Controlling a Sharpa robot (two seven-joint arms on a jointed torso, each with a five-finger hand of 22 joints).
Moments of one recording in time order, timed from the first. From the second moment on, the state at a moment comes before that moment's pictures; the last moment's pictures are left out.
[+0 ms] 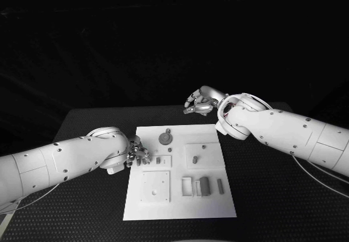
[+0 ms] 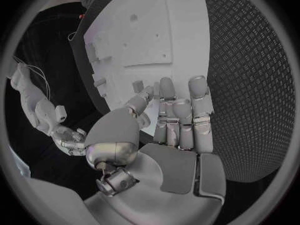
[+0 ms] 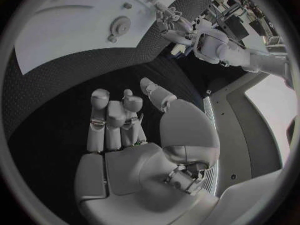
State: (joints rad) left arm 1.25 -0.67 -0.19 1.33 -1.01 0.04 -0.58; left_hand 0.84 0.06 0.61 -0.26 0.05 1.09 0.06 0.34 0.51 1.29 -0.05 0.63 0.57 1.19 -0.15 1.40 0.57 0.02 1.34 -0.24 0.47 1.31; right arm 1.24 -0.61 0.06 1.30 -1.19 -0.29 -0.17; right_hand 1.00 -0.11 0.61 -0.24 0.08 0.92 0.11 0.23 0.59 1.23 0.01 1.05 0.98 1.20 -0.10 1.39 0.95 0.24 1.13 -0.02 0.97 1.31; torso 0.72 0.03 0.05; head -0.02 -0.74
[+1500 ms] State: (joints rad) left arm 1.25 -0.68 -0.19 1.33 -1.00 0.04 -0.58; left_hand 0.79 0.00 0.50 -0.20 0.12 1.06 0.07 0.32 0.49 1.27 -0.03 0.63 0.57 1.19 -0.14 1.39 0.56 0.02 1.33 -0.24 0.45 1.31; right arm 1.23 -0.61 0.06 1.30 -1.19 -0.28 -0.17; right_hand 1.00 -0.11 0.61 -0.24 0.08 0.92 0.11 0.23 0.59 1.23 0.01 1.05 0.98 1.20 -0.10 1.39 0.95 0.24 1.13 -0.02 0.97 1.31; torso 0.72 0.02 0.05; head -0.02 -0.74
